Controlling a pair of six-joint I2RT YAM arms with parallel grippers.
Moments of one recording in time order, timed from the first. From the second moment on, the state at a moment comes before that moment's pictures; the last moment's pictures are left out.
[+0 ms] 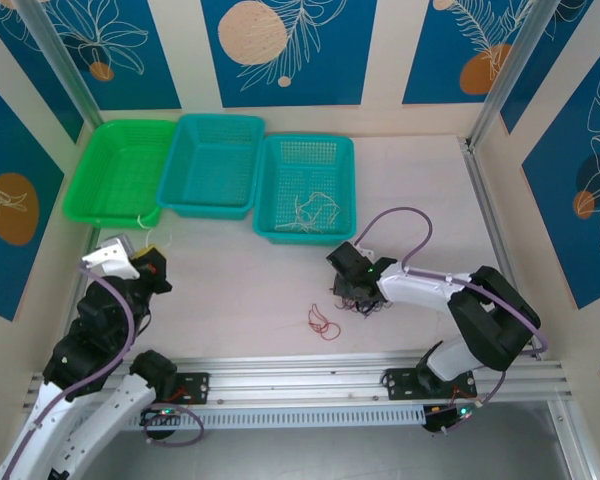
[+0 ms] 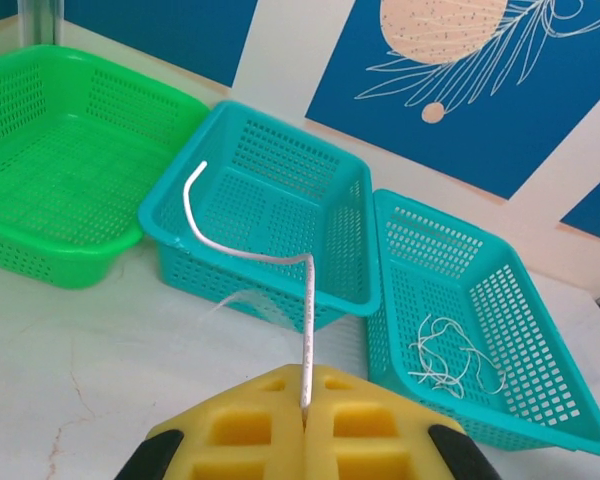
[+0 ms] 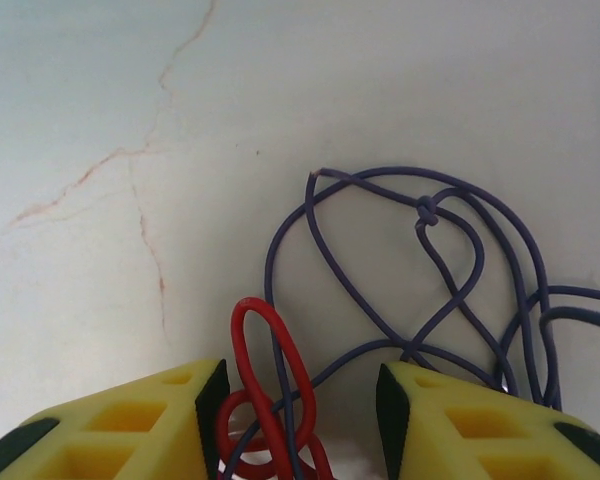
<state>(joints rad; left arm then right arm) -0.53 0.35 0.75 -0.65 -0.46 -0.52 0.73 1.46 0.68 -0.43 0.22 0.86</state>
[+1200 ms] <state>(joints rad) -0.53 1.37 1.39 -0.06 0.23 -0.49 0.61 0.60 0.67 -0.50 -0.03 0.85</state>
